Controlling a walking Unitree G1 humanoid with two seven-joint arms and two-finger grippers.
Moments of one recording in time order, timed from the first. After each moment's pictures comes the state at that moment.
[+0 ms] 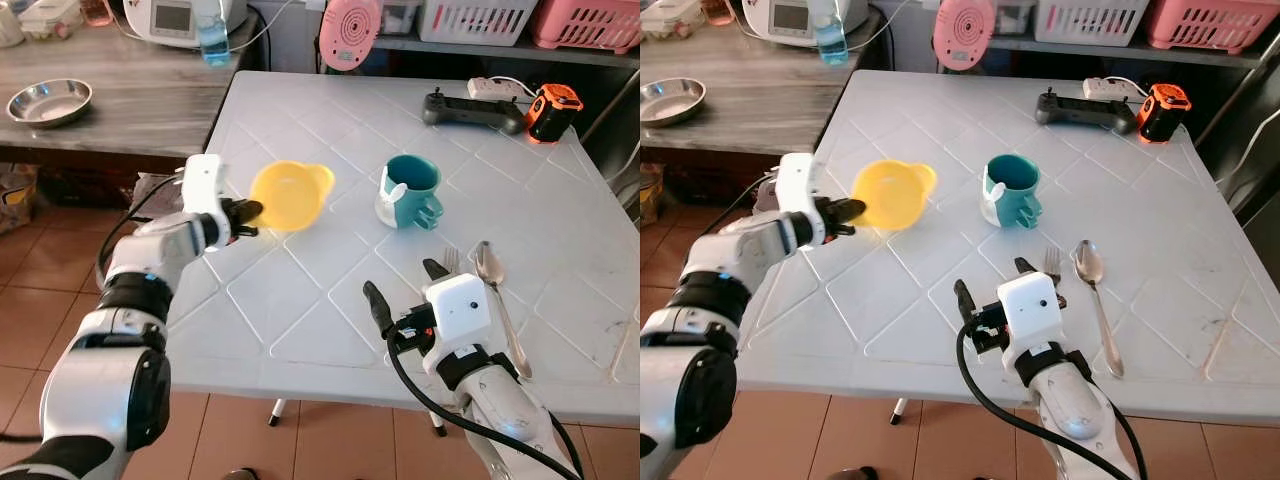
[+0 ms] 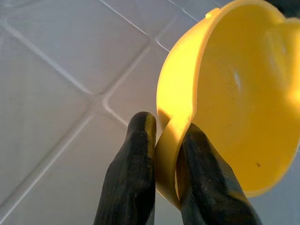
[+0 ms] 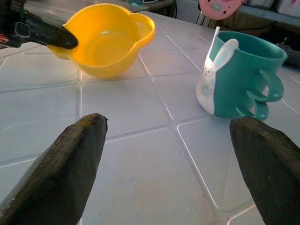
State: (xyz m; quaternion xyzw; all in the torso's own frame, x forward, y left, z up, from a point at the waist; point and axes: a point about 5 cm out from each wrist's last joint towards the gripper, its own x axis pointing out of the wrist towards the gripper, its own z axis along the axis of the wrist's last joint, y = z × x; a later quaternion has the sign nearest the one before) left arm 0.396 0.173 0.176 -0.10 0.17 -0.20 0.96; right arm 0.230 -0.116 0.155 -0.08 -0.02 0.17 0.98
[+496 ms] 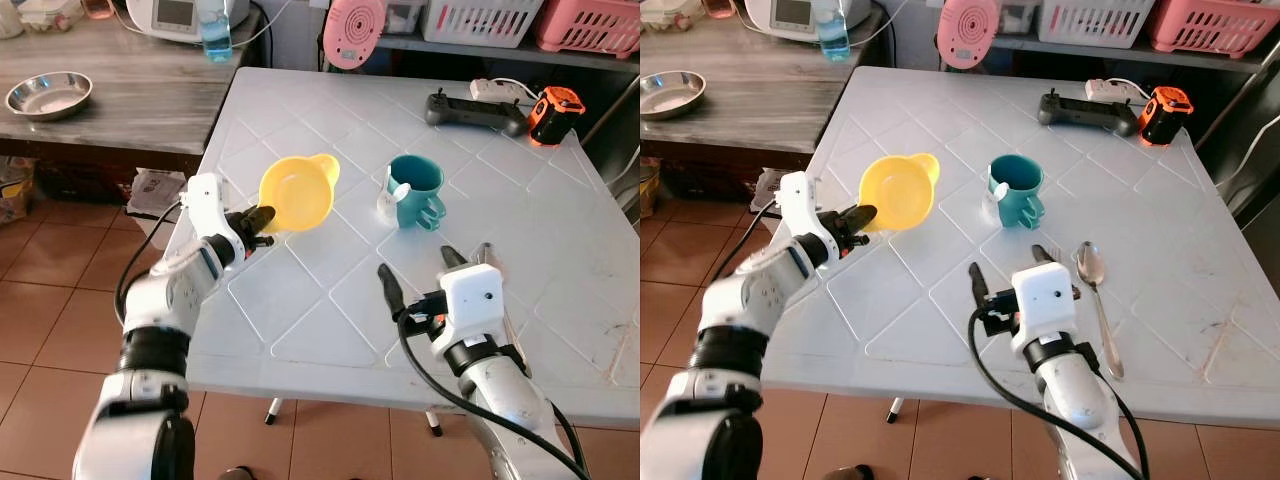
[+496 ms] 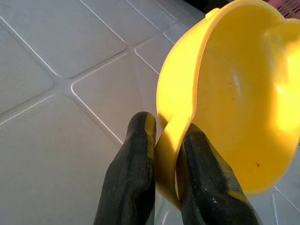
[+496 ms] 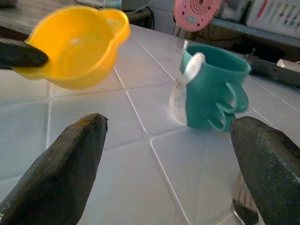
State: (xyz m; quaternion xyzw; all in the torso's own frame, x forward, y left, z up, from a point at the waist) left arm 0.369 0.146 0.163 -0.18 0.10 -0.20 0.96; right arm 0.240 -0.126 0.157 -0.07 -0.04 0.12 0.99
